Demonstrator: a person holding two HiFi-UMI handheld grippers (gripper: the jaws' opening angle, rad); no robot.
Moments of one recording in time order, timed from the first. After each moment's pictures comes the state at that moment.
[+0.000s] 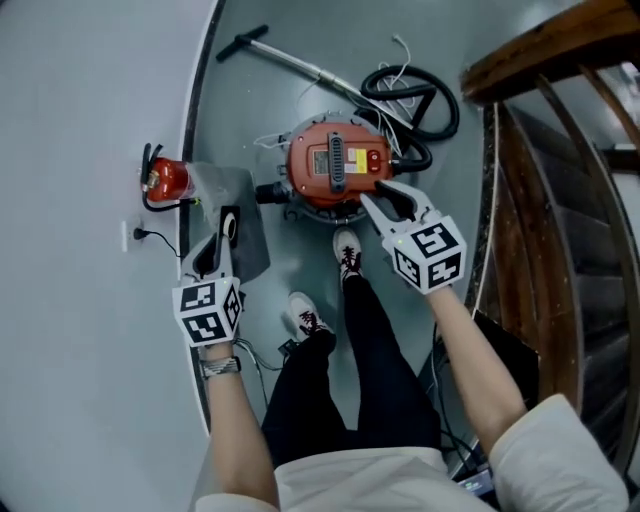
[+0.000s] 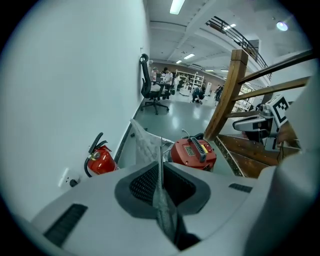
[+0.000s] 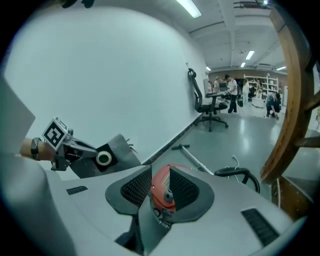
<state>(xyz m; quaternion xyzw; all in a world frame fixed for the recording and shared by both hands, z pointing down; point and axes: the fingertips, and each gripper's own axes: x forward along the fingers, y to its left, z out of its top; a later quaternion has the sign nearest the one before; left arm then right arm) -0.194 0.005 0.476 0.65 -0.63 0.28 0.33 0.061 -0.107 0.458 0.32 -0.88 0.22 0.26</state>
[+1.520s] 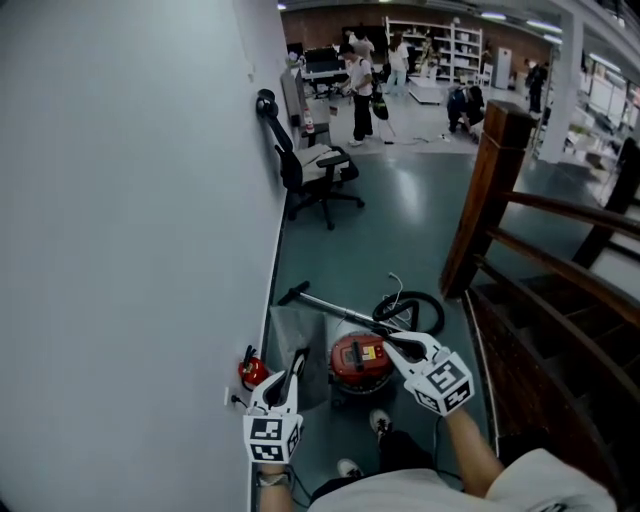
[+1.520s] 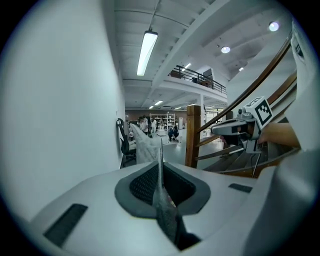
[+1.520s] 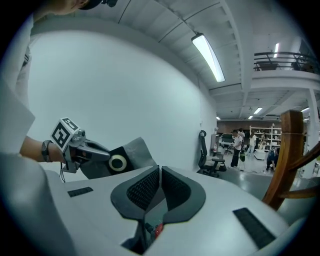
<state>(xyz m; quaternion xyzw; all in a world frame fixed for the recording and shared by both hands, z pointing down) -0.118 0.069 0.052 0.79 -0.59 0.15 0.09 0.075 0.008 0.024 0.33 -0.94 0.02 0.11</state>
